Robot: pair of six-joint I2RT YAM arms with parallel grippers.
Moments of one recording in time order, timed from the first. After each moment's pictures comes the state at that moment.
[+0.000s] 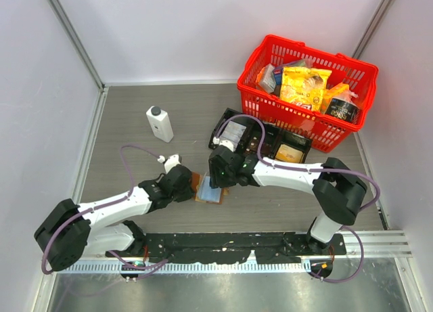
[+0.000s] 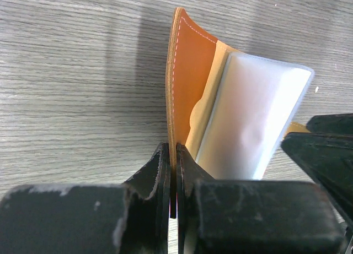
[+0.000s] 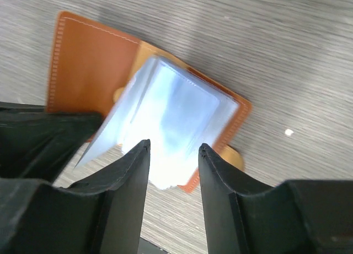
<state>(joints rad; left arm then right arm) -0.82 1.15 0.48 -0.25 -0.25 -0.98 0.99 1.66 1.03 -0.29 0.09 0.73</state>
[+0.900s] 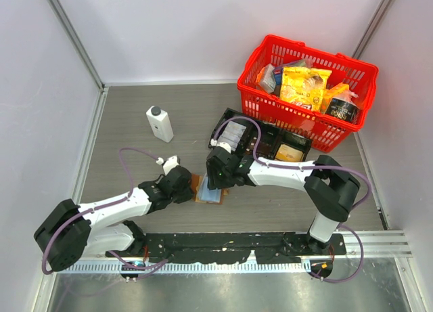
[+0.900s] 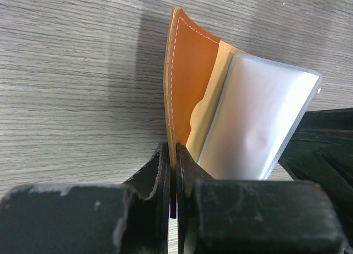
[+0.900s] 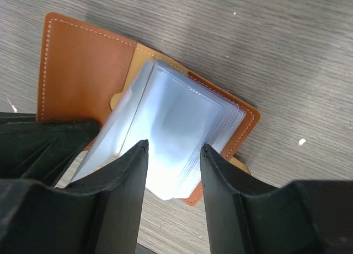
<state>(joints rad) -0.82 1.14 0.45 -0.24 -0.24 -1.02 0.99 1.70 1.04 -0.30 0.08 0.73</state>
